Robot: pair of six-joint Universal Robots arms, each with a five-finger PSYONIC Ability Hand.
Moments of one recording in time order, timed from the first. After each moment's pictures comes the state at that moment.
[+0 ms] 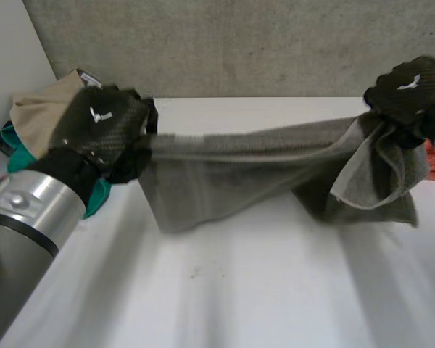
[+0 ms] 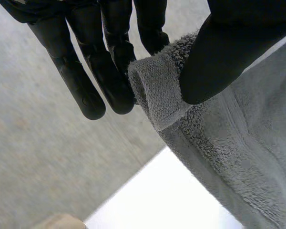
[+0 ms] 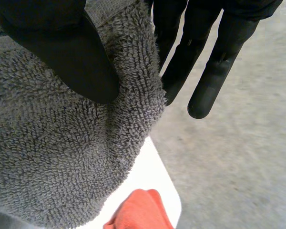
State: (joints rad) left arm 4.21 -1.49 -1.76 3.29 -1.50 3.44; right arm 1.80 -1.46 1.37 0.26 1.40 2.33; left_hand 1.15 1.20 1.19 1.20 0.96; right_hand 1.11 1.17 1.17 1.20 0.97
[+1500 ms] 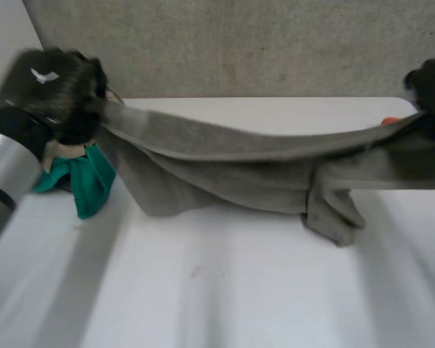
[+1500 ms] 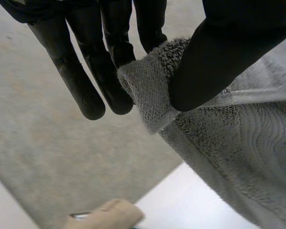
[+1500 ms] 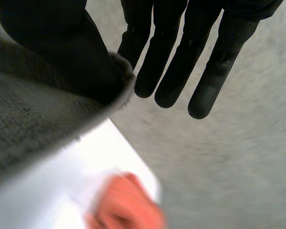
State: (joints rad) left arm 4.37 -1.43 -1.67 3.23 -1.50 3.44; right arm 1.75 -1.58 1.50 0.09 1.55 2.44; left_hand 1.15 1.20 1.19 1.20 0.99; right_hand 1.13 1.18 1.18 1.20 0.98
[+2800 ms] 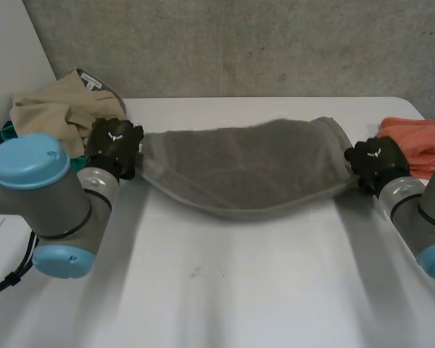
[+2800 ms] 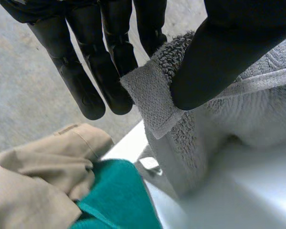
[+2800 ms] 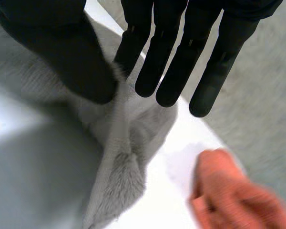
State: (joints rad) left arm 4.30 -2.05 -1.56 3.56 -1.65 3.58; right arm 1.73 -1.05 1.58 -0.31 1.41 2.60; left_hand 1.15 1.20 1.20 1.20 0.99; right_hand 0.97 0.96 0.97 0.97 0.81
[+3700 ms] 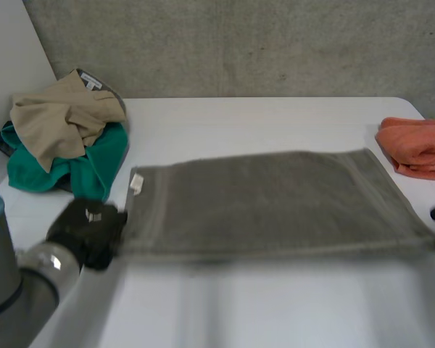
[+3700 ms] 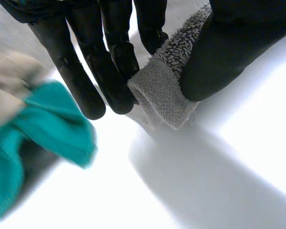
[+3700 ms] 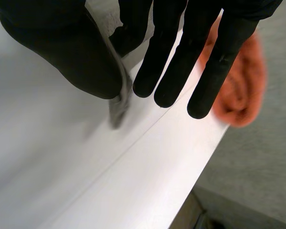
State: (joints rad) left arm 4.31 -1.63 -1.94 3.08 -1.63 3.67; right arm 1.41 -1.36 1.79 0.18 1.46 1.99; left_hand 1.15 1.20 1.20 1.20 0.99; right_hand 1.21 1.18 1.19 1.20 1.01
